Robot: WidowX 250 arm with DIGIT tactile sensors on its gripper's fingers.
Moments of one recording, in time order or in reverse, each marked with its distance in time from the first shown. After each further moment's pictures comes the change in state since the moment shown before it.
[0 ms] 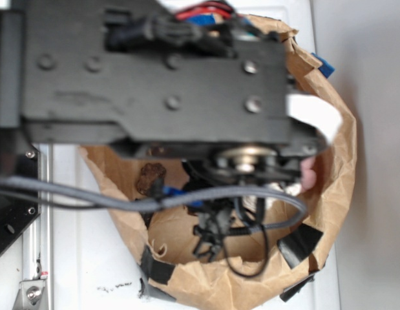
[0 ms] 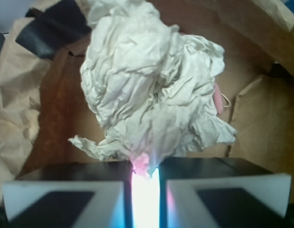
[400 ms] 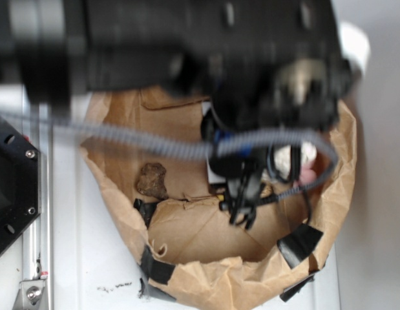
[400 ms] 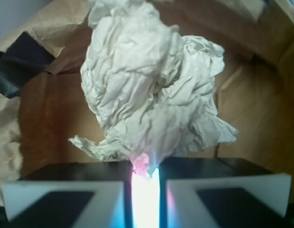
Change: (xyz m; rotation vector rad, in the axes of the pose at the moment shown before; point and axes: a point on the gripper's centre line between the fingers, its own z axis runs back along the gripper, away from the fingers) arm 0.013 0.009 0.002 0.025 0.024 0.082
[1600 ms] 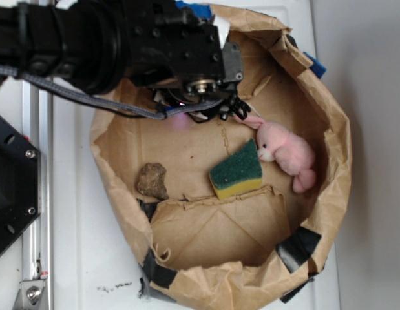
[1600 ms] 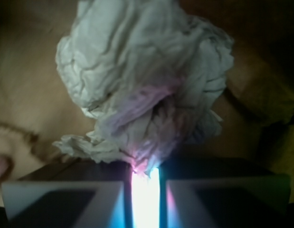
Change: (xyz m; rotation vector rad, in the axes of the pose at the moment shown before) arm -0.025 0.087 -0.116 0.127 -0.050 1.201
